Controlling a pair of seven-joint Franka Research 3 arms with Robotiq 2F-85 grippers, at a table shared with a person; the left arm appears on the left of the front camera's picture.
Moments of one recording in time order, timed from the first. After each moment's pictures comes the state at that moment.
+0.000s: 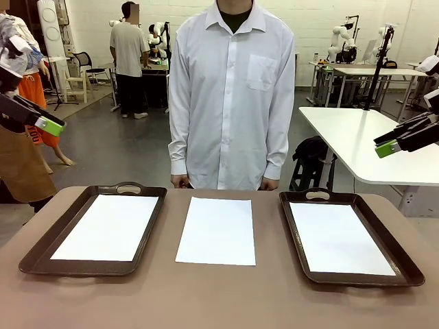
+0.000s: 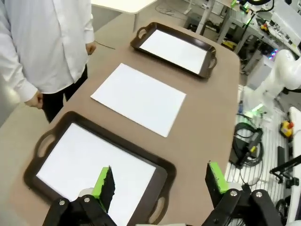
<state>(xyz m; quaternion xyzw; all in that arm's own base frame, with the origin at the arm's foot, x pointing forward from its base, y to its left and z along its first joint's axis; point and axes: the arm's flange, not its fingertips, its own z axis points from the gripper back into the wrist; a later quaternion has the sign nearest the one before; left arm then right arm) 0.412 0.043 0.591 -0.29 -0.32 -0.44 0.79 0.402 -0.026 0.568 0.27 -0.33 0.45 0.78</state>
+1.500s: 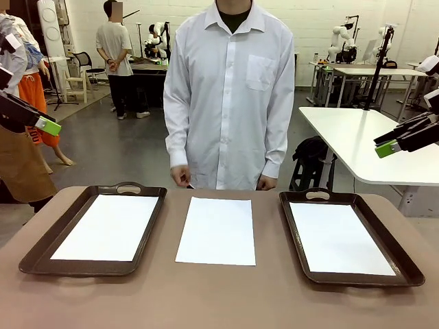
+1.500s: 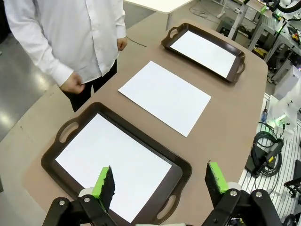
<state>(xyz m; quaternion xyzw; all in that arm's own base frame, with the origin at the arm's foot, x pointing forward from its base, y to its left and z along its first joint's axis) 0.390 0.035 0.596 -0.24 -0.34 -0.40 0.82 0.402 -0.026 0.568 0.27 -0.33 0.45 0.78</state>
